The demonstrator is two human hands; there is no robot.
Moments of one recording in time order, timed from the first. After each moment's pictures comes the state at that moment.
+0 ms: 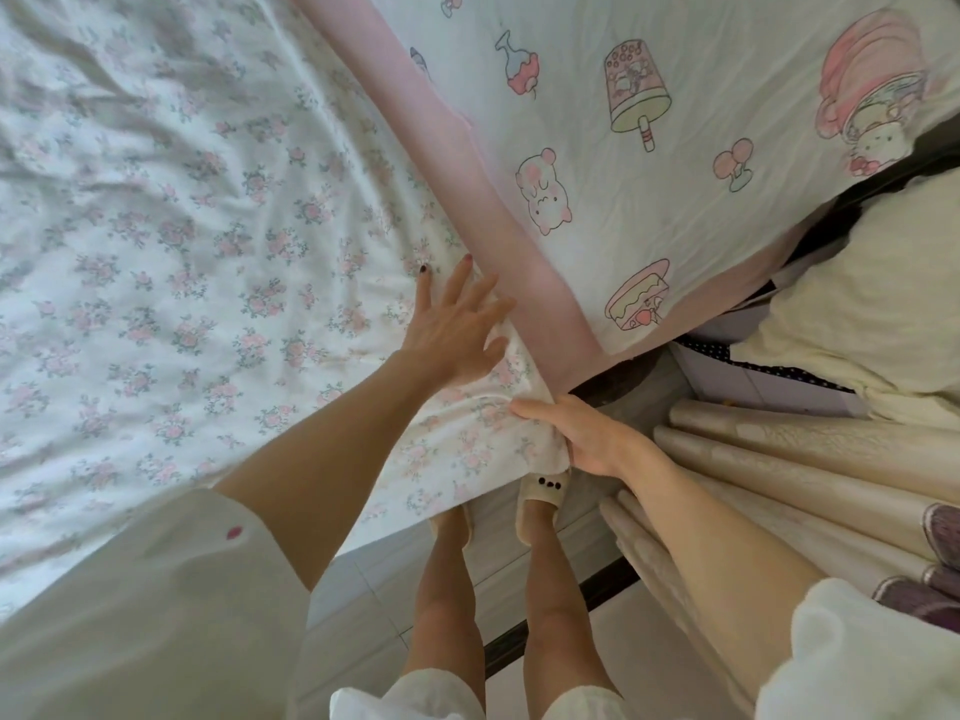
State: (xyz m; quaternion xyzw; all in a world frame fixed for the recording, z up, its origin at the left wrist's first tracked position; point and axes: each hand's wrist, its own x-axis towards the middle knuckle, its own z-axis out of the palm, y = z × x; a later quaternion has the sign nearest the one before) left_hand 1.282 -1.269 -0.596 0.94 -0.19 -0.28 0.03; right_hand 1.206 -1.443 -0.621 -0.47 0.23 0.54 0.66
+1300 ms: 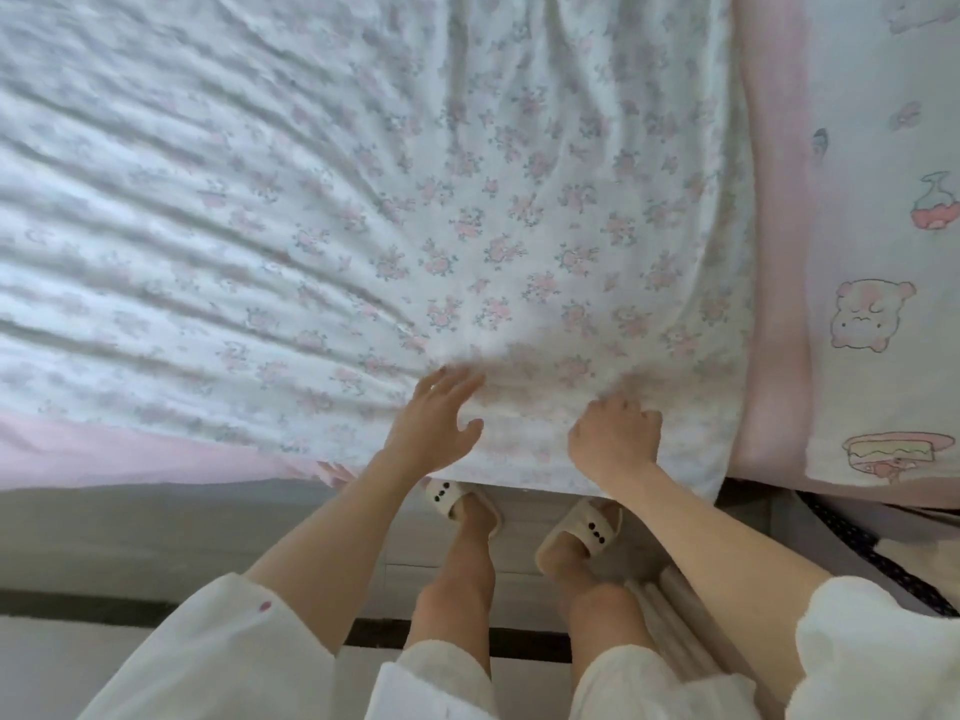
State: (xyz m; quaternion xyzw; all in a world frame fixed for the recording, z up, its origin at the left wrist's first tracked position) left_hand 1.056 -1.079 -0.595 0.90 0.23 -0.23 0.28; right_hand 1.176 -1.255 -0.580 -0.89 -0.27 0.34 -0.14
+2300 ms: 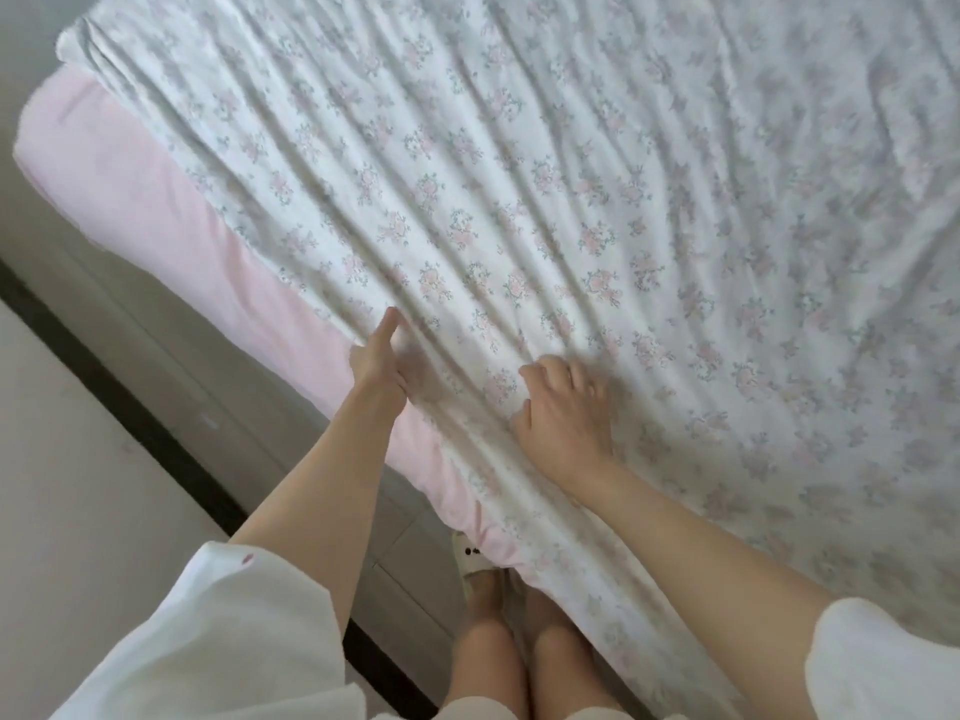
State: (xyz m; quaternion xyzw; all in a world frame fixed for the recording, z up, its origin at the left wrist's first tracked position) left_hand 0.891 -0.804 -0.595 0.08 0.76 0.27 0.59; right_hand 1.061 -0.916 -0.566 -0.73 -0.64 0.24 -0.02
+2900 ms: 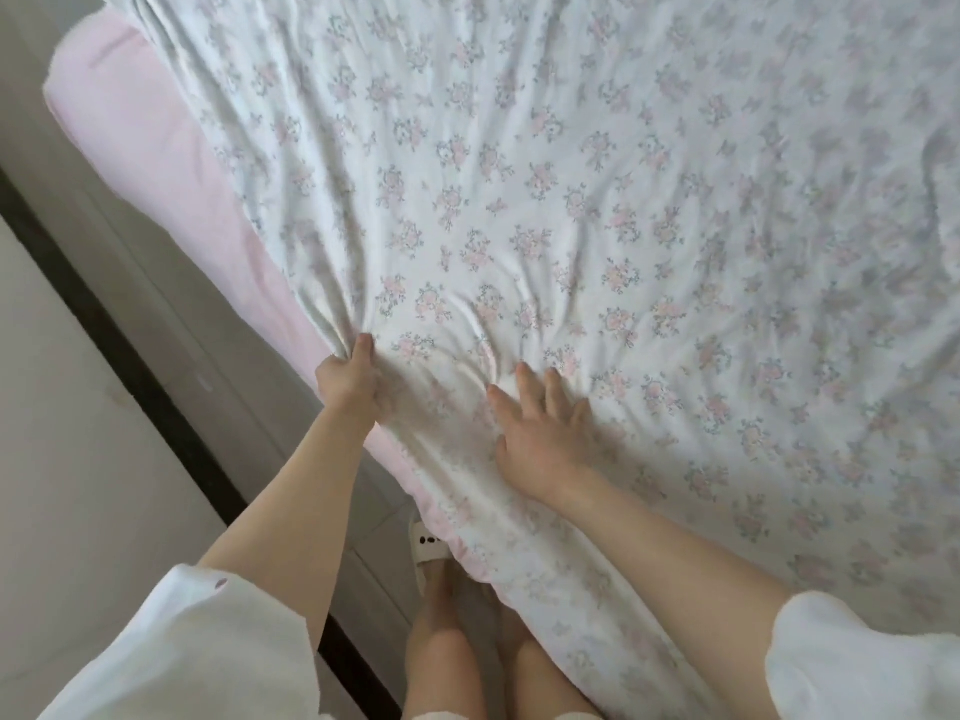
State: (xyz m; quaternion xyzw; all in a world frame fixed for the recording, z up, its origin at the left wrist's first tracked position) left_hand 0.857 -0.812 -0.616 0.13 0.83 0.28 0.46; right_hand 1.058 -0.891 -0.576 -0.62 -0.68 0.35 -0.17
